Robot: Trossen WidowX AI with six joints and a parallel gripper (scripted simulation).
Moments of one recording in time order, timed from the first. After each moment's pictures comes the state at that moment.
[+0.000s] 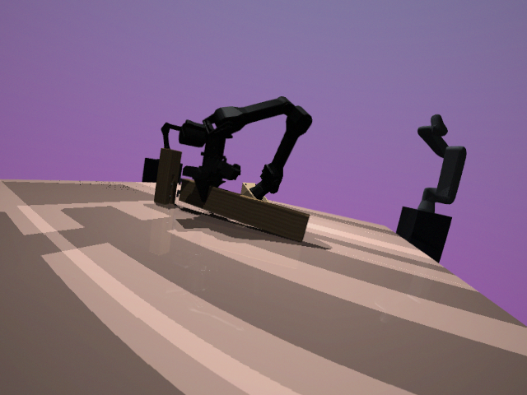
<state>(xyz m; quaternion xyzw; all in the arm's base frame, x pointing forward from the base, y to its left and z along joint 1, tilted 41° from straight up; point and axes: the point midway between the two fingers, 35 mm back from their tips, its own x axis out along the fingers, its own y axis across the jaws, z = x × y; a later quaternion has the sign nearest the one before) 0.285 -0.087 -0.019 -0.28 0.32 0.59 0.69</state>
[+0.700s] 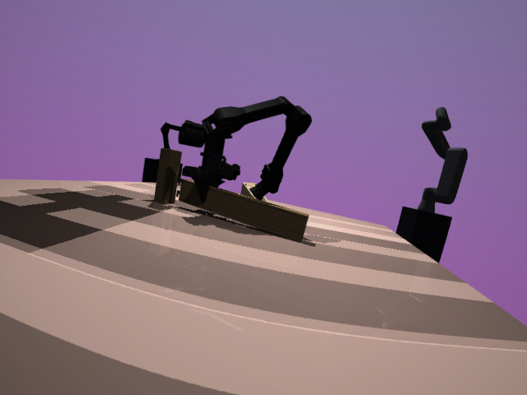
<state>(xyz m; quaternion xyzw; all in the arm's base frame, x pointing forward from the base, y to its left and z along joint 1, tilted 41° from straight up) 0.284 -0.088 -0.020 -0.27 0.32 0.59 0.69</state>
